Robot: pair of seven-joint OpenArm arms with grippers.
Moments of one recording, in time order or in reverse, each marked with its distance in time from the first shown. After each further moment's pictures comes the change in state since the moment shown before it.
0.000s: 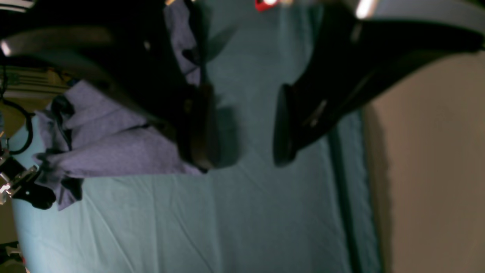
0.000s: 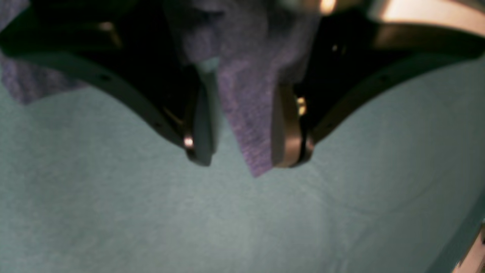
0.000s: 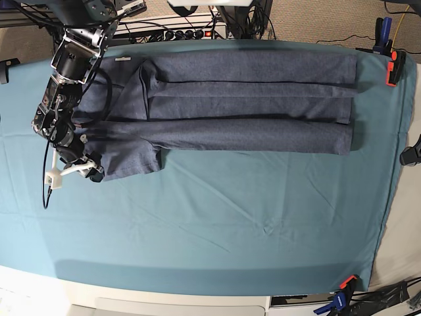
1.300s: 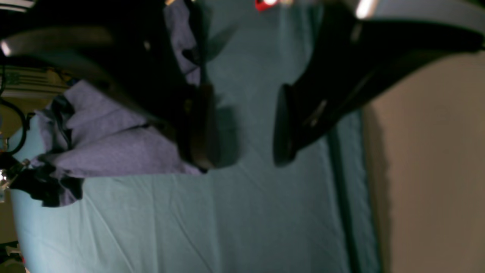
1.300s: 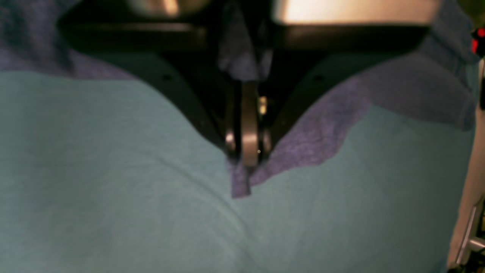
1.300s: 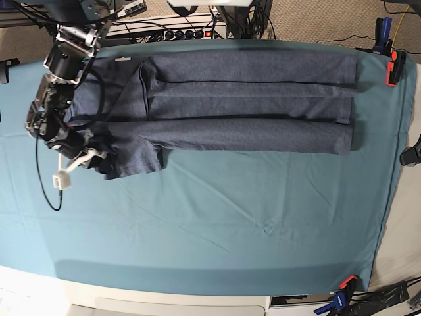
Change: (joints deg) left arm 0.0 0.0 0.0 0.0 0.0 0.0 0.0; right arm -0.2 3.4 -0.2 0.0 11.3 17.0 -14.2
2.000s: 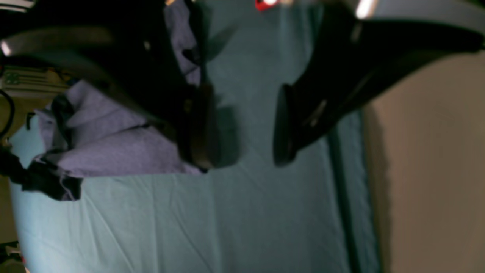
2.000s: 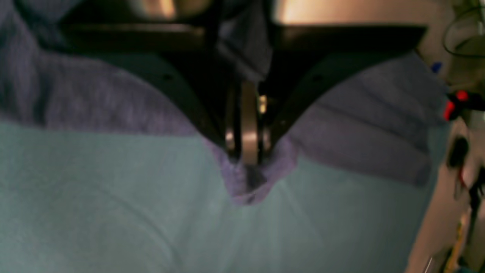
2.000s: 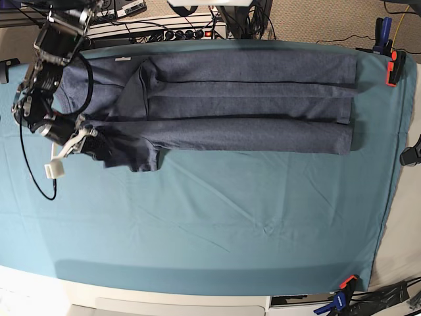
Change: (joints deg) left arm 0.0 0.0 0.0 0.0 0.0 0.0 0.0; right arm -11.3 2.6 -0.2 18.6 17.6 0.4 -12.2
